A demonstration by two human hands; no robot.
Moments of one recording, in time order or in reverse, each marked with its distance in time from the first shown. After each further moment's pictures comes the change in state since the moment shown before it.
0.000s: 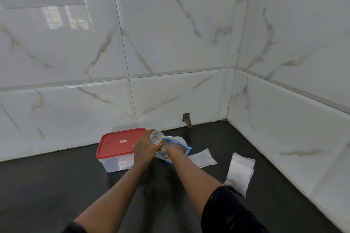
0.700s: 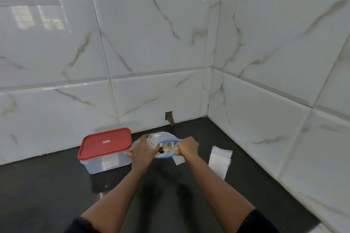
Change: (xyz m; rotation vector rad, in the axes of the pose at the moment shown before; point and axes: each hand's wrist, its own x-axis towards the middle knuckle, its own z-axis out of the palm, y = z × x) left_hand -0.035 0.028 0.026 0.118 -0.145 -0.108; right_hand -0.045 -0.040 -0.096 -0.661 0.234 -0.331
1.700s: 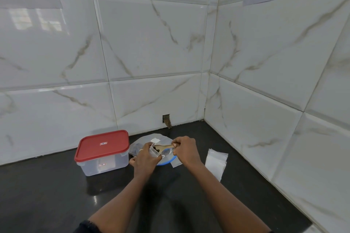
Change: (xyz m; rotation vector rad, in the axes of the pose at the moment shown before) left_hand -0.013 0.004 0.016 0.050 -0.097 -0.056; right_hand -0.031 -0.001 -0.019 -0.340 -0.029 -0.472
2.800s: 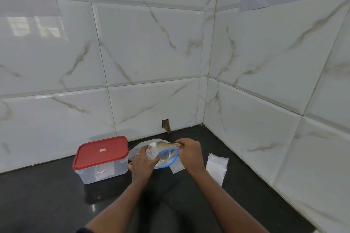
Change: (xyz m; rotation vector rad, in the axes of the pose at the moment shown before) left_hand 0.008 -0.003 -0.005 -0.091 0.024 0.009; right_hand 0.001 0.011 -0.008 -0.133 0.210 -0.198
